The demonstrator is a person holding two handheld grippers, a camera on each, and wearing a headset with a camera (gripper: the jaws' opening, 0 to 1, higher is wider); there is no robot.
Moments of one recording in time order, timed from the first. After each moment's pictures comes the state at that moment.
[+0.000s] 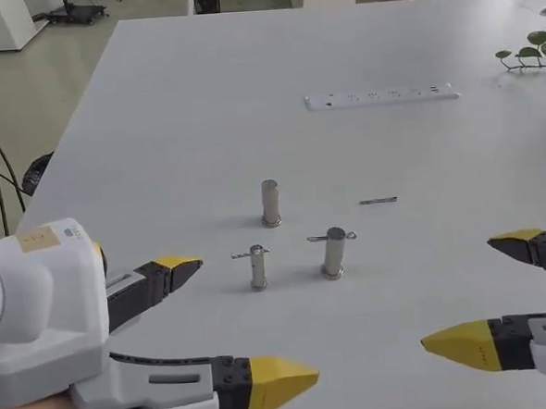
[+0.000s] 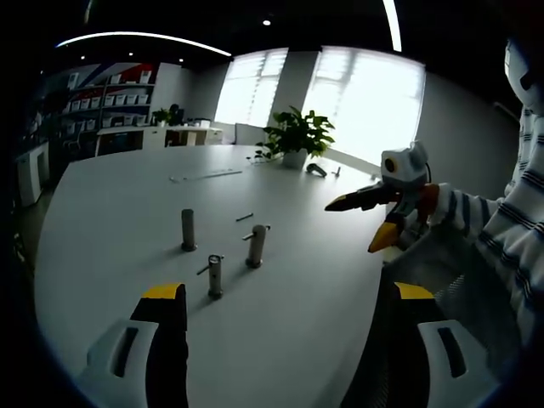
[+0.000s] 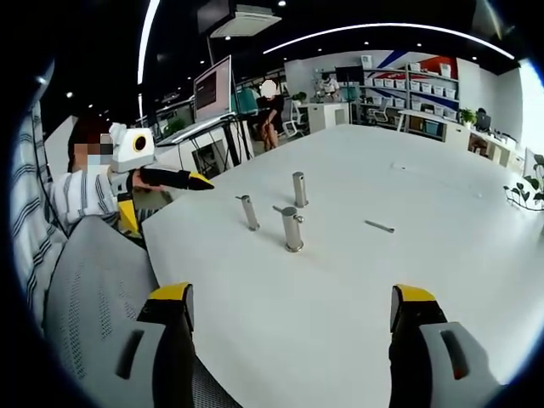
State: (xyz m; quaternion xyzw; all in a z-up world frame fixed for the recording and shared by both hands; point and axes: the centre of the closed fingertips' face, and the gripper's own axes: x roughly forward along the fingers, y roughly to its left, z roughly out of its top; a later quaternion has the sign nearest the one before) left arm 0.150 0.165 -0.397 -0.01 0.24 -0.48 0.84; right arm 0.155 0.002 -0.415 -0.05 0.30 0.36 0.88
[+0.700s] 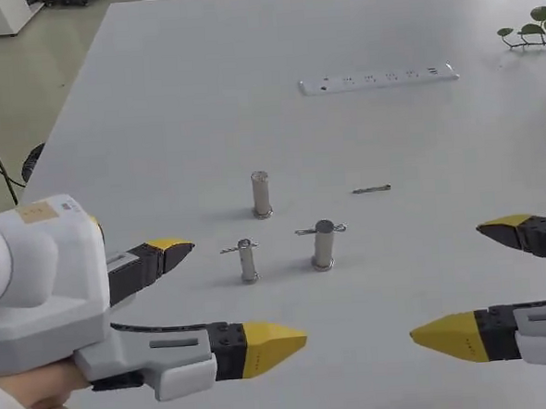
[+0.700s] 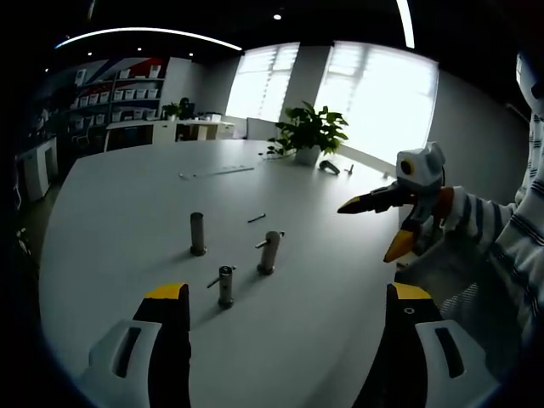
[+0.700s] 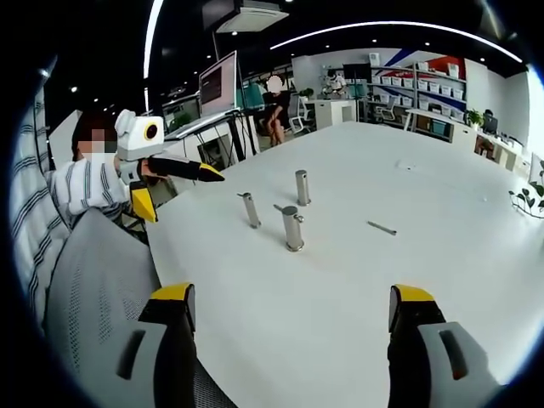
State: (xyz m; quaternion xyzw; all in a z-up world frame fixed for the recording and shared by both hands) left arm 0.172 0.157 -0.396 -0.01 0.26 -0.46 0.85; right arm 0.160 0.001 -0.416 -0.07 0.30 0.37 0.87
